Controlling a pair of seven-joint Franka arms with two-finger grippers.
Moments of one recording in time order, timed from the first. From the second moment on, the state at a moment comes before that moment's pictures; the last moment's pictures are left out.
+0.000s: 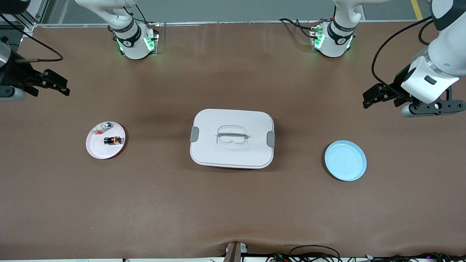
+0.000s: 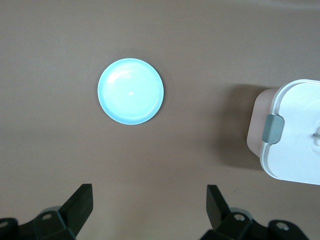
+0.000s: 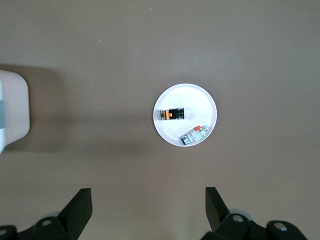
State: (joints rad) left arm -0.01 0.06 -0.17 -1.55 -0.04 1.61 -0.24; right arm -0.04 -0.05 0.04 -1.70 0.00 1.59 -0.01
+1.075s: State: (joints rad) left arm -0.01 0.11 -0.17 -1.55 -0.04 1.62 -0.24; right arm -0.02 0.27 0.03 -1.90 -0.09 2.07 -0.01
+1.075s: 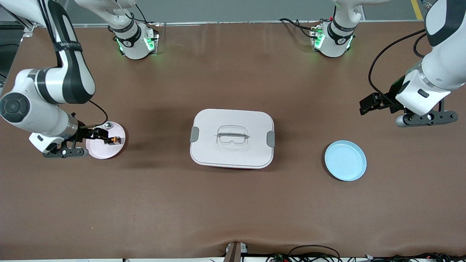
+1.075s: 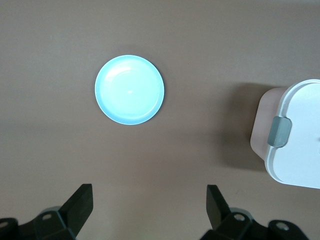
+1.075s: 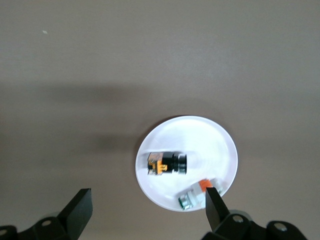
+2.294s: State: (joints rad) left arm -0.01 0.15 -0.17 -1.55 -0.04 1.62 -0.24; right arm -0.05 0.35 0.02 -2.09 -0.20 2.27 -0.01
